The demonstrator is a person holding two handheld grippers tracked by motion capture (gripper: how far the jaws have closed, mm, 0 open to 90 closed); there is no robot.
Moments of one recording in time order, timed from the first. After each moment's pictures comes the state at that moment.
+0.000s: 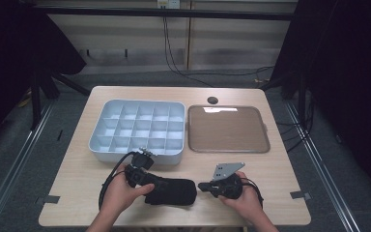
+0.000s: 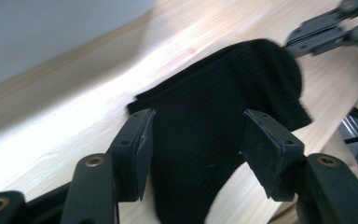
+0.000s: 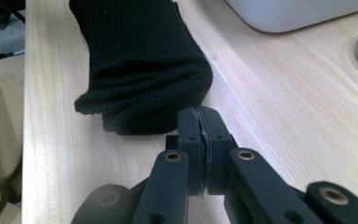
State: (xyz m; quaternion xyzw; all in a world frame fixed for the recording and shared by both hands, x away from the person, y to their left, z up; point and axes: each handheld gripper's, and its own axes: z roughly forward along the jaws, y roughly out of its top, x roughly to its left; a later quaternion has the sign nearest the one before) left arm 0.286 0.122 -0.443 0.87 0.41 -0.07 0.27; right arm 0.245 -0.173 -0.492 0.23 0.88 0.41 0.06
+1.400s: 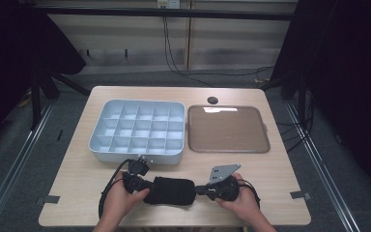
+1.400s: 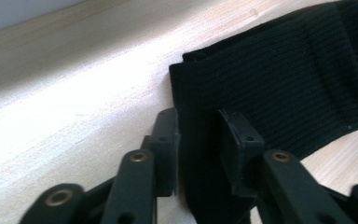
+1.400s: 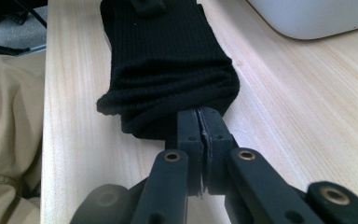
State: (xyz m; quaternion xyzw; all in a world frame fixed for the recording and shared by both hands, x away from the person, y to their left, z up) left arm 0.282 0.129 -0.474 0.86 0.45 -0.05 0.24; right arm 0.242 -0.163 -0.494 0.21 0.88 0.42 0.05
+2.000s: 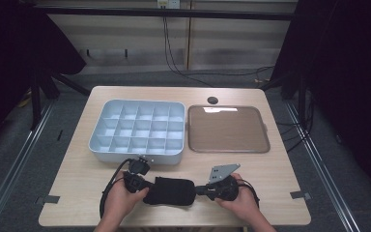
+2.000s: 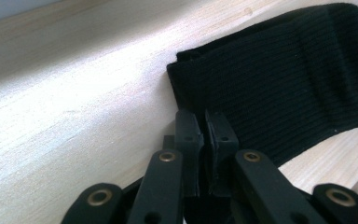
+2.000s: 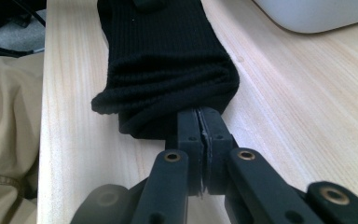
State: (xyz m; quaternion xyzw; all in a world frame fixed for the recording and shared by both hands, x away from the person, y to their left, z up) left arm 0.283 0.128 -0.470 0.85 0.46 -0.06 0.24; right arm 0.244 -0.163 -0.498 0.21 0.88 0.42 0.04
